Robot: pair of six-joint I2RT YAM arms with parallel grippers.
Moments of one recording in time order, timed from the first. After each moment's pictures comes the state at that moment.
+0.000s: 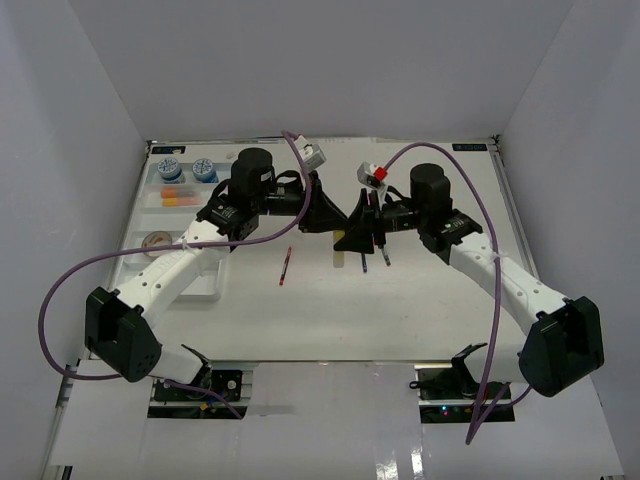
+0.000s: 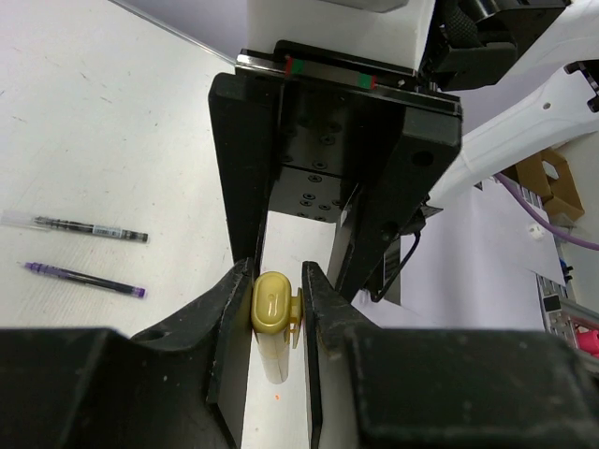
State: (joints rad) left arm -0.59 1.41 1.26 -0.09 0.91 -0.26; right arm 0.51 1.31 1.03 0.00 -1.12 0.06
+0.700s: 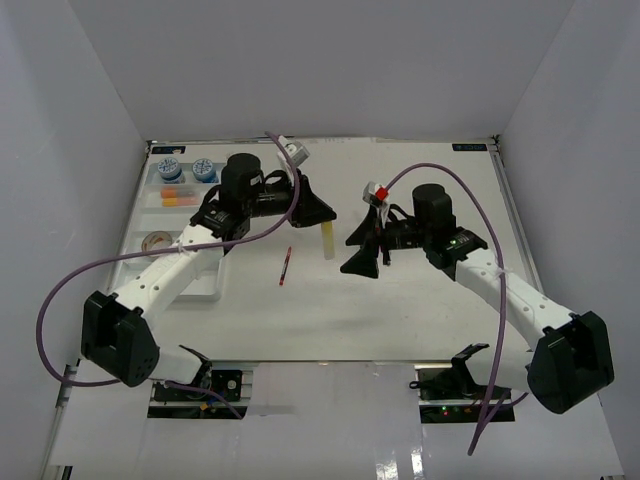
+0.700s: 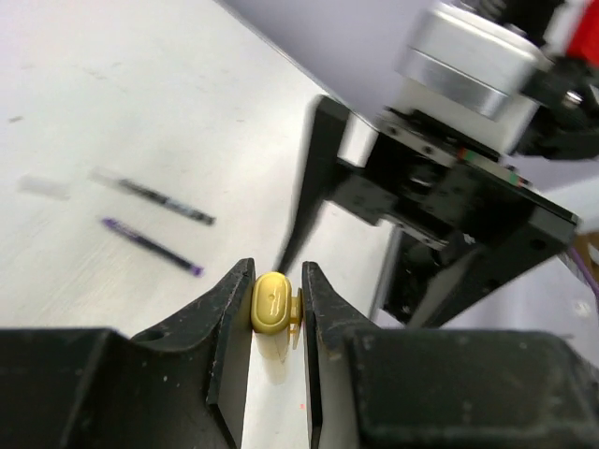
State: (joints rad) left arm -0.53 1.39 1.19 -0.04 0.78 -0.31; right arm 0.51 1.22 0.90 -0.09 -0.98 -0.03
